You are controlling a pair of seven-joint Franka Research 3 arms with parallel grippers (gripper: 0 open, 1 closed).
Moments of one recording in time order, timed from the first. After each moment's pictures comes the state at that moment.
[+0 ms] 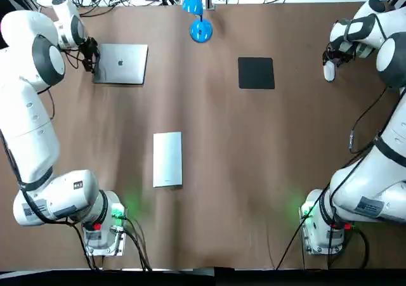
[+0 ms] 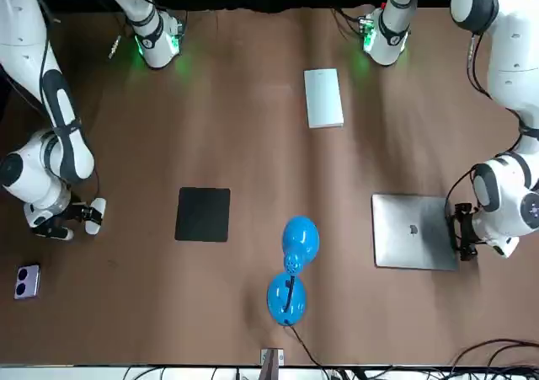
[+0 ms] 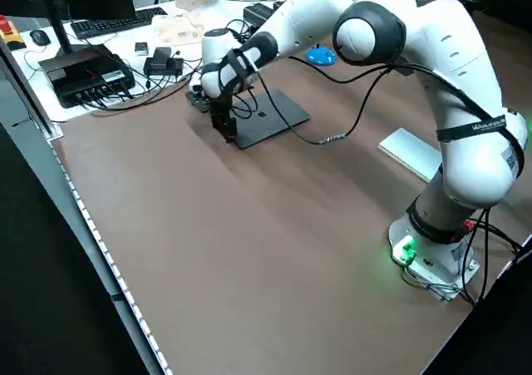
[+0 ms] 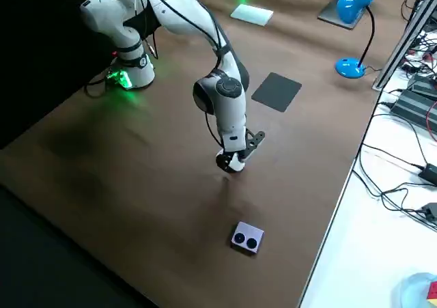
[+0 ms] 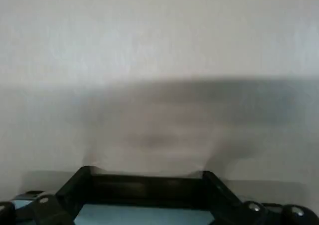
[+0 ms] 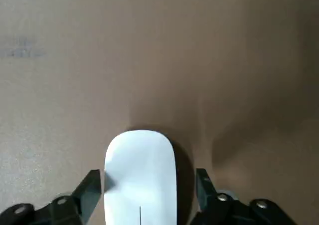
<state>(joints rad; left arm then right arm) 0.22 0.79 0.02 -1.59 0.02 2.35 -1.30 -0.20 0.58 -0.10 -1.93 0.10 2.59 -0.23</state>
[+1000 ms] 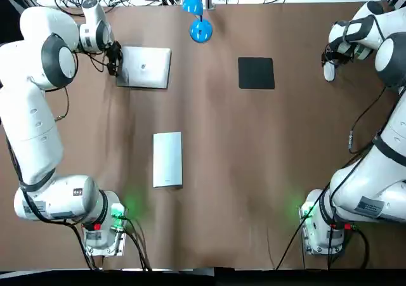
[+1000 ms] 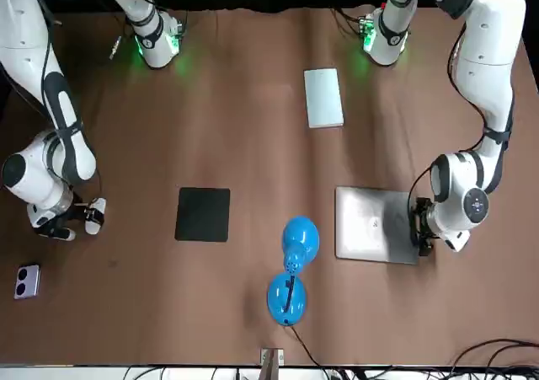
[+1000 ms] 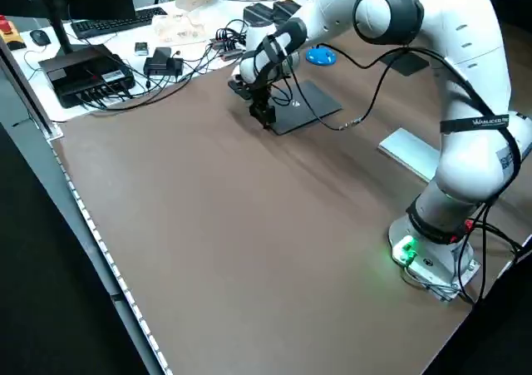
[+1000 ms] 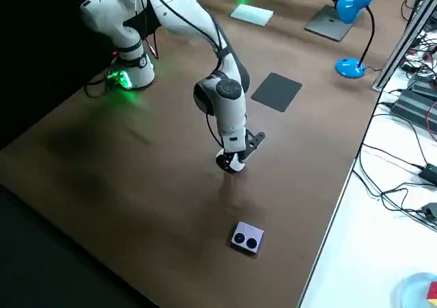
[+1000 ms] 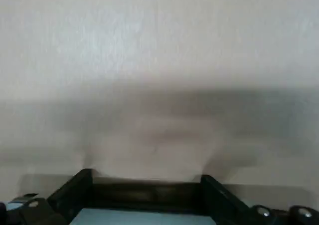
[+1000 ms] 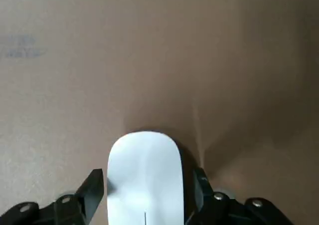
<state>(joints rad) 0.04 0.71 -0.01 -1.77 0.03 2.42 -1.49 -0.19 0.60 -0.10 -1.94 0.12 2.63 -0.23</state>
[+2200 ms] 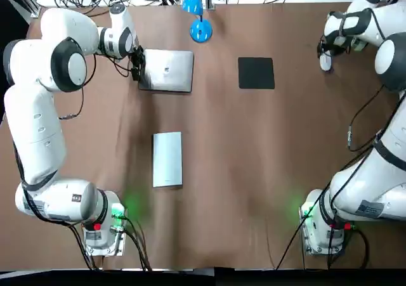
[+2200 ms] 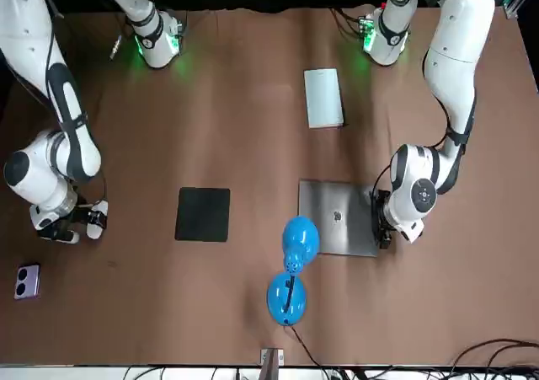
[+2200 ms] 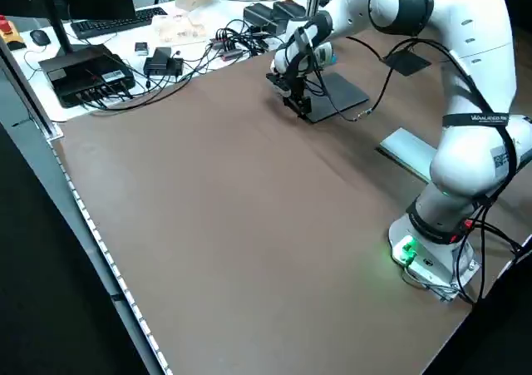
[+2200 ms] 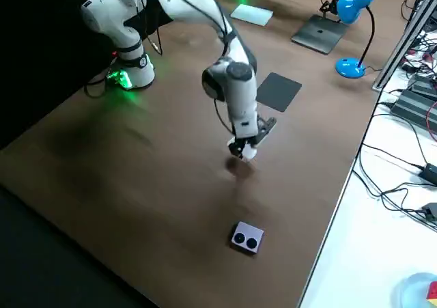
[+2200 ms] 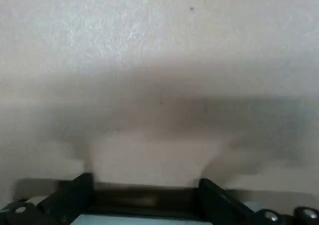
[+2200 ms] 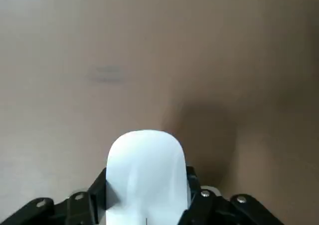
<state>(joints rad) -0.11 0.68 -0.07 -1.84 0.03 2.47 -1.69 -0.13 0.53 -0.09 -1.94 0.12 2.59 -0.18</state>
